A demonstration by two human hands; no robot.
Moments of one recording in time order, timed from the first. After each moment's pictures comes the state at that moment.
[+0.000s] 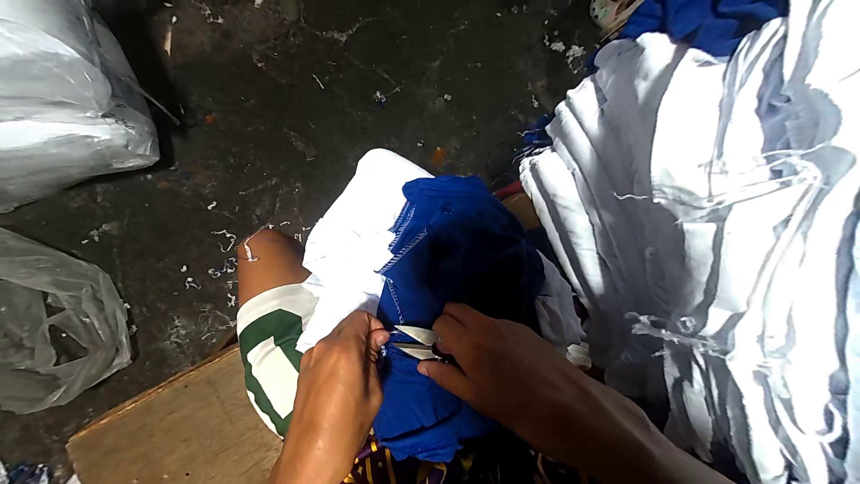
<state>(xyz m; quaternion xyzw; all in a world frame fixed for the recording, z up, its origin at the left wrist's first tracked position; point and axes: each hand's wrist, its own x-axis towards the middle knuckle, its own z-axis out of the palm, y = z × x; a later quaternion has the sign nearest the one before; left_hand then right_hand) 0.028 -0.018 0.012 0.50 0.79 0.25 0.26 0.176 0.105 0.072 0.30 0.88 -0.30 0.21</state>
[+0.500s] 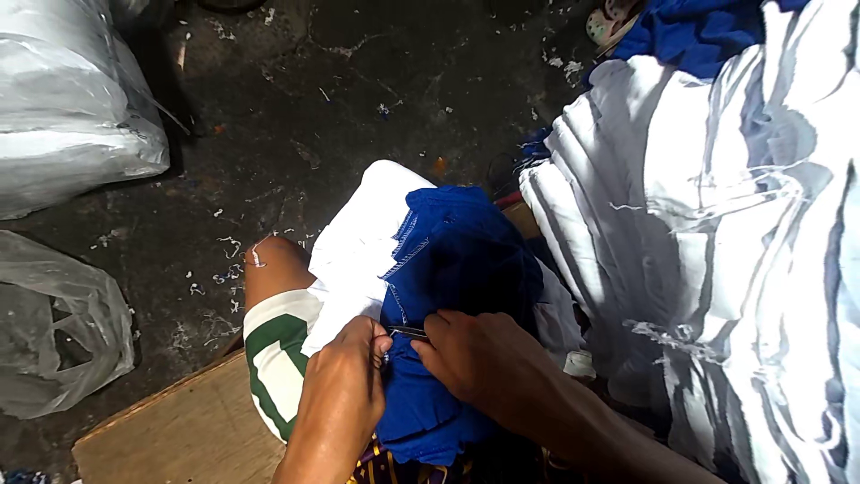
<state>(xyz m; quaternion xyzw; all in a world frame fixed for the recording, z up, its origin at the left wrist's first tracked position) 0.026 -0.019 0.015 0.50 0.79 0.25 0.26 0.171 0.098 0.050 0.29 0.93 -0.19 0.11</state>
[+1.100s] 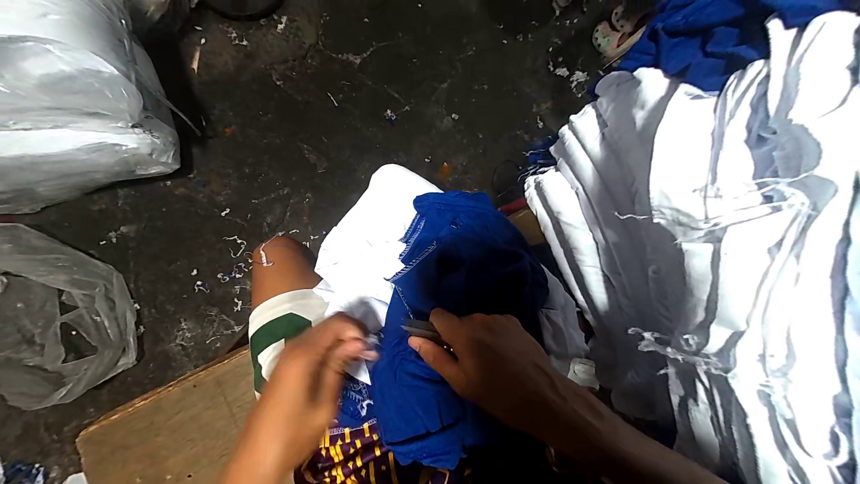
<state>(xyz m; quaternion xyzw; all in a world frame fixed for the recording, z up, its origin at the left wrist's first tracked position) -0.018 -0.040 0.007 0.47 0.69 0.44 0.33 0.179 0.100 0.039 0.30 0.93 -0.22 0.04</state>
